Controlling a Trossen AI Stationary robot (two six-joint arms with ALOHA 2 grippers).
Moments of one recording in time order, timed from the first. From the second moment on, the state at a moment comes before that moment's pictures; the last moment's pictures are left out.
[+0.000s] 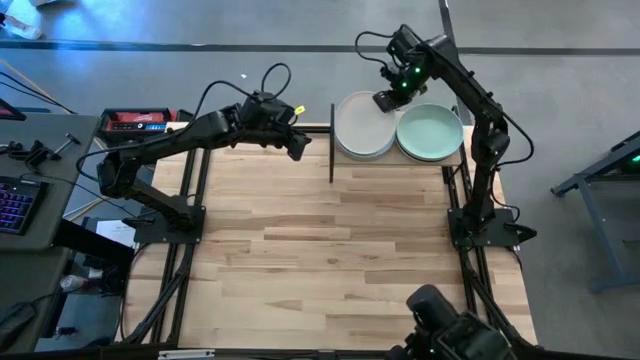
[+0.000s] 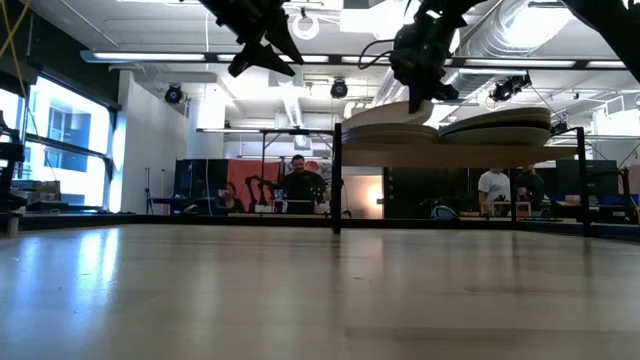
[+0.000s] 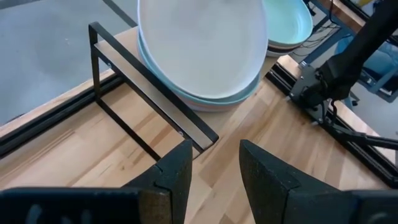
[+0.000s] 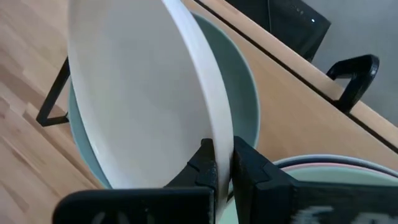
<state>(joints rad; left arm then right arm) 0.43 1.42 1.35 -0.53 0.04 -0.43 -0.91 1.94 2.17 -1.53 -0.26 0.05</state>
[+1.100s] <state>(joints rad) 0.43 1.42 1.35 -0.53 0.04 -0.39 -0.82 1.94 2.09 -1.56 -0.11 0.16</state>
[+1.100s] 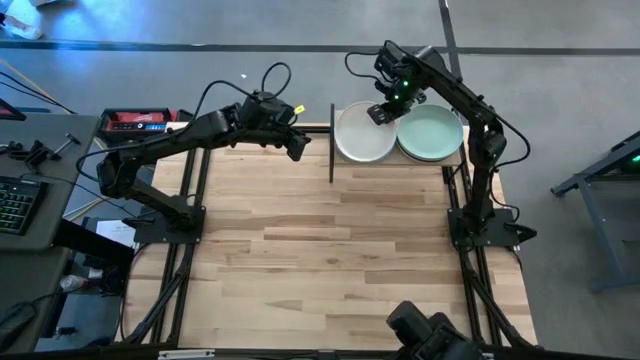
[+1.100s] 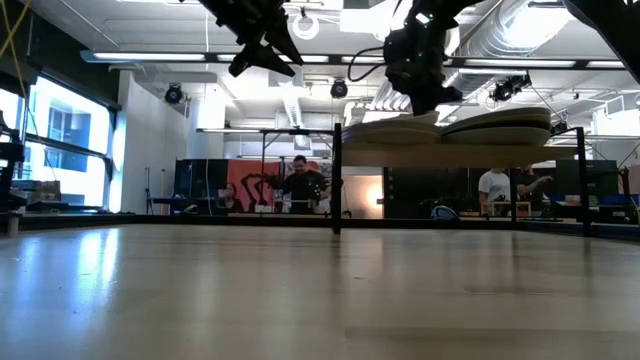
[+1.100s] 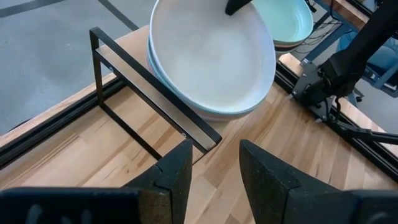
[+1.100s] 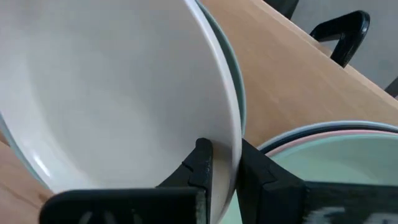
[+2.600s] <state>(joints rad) 0.43 1.42 1.35 -0.52 0.04 -0.39 -0.83 1.94 2.09 -1.53 -0.07 0.04</state>
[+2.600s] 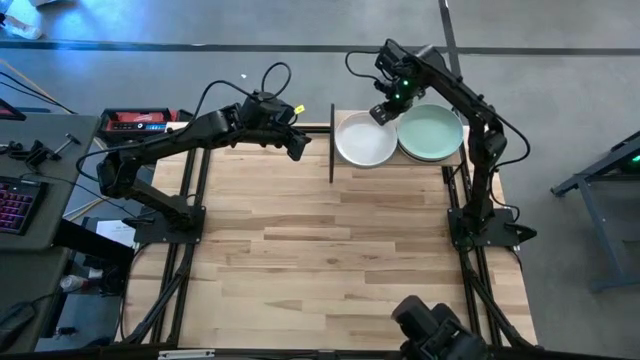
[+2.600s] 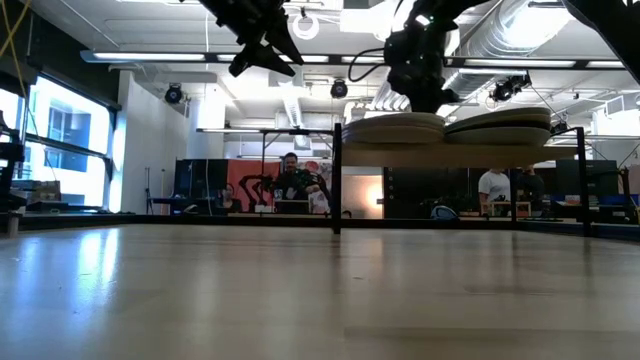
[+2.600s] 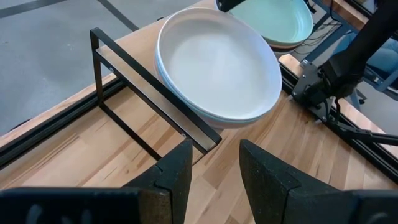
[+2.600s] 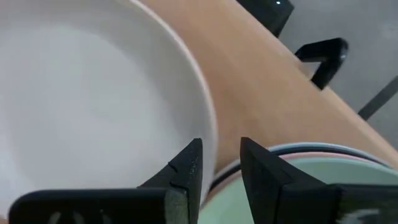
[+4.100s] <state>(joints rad) 0.48 1.42 1.35 -0.52 0.04 -0.39 -0.35 1.94 2.02 -1.56 -0.17 0.28</state>
